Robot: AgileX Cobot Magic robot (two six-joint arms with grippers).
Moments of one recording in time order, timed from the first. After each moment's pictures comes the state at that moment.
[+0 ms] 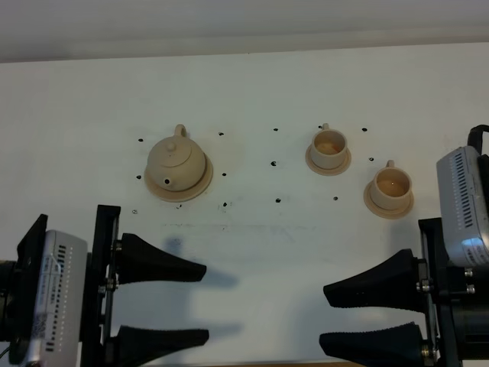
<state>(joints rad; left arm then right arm) -0.33 0.99 -0.44 -1.41 0.90 1.86 0.51 0.87 -0.52 1.30 0.86 -1.38</state>
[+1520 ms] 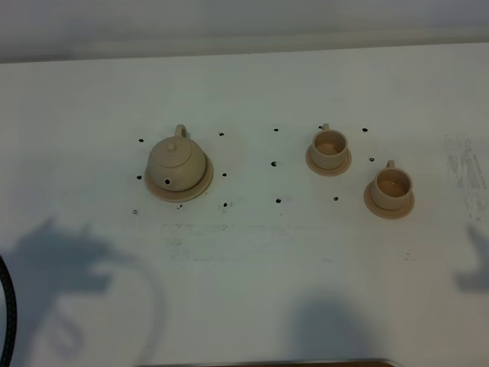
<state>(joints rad) 0.10 0.51 -0.49 -0.51 0.46 0.59 0.29 0.52 -0.57 -0.10 0.67 0.16</state>
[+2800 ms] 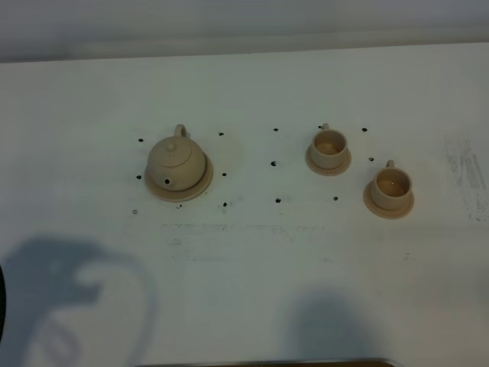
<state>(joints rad) 0.10 0.50 -0.52 -0.30 0.62 0.33 0.29 -0.01 -0.53 -0.14 1.13 0.23</state>
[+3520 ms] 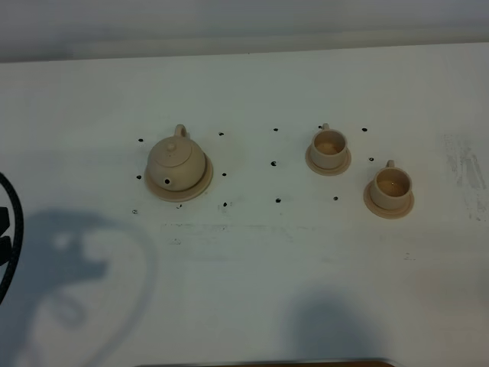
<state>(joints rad) 0.10 0.71 -0.52 -0.36 0.56 0.33 0.07 -0.01 -0.53 -0.09 1.13 0.23</state>
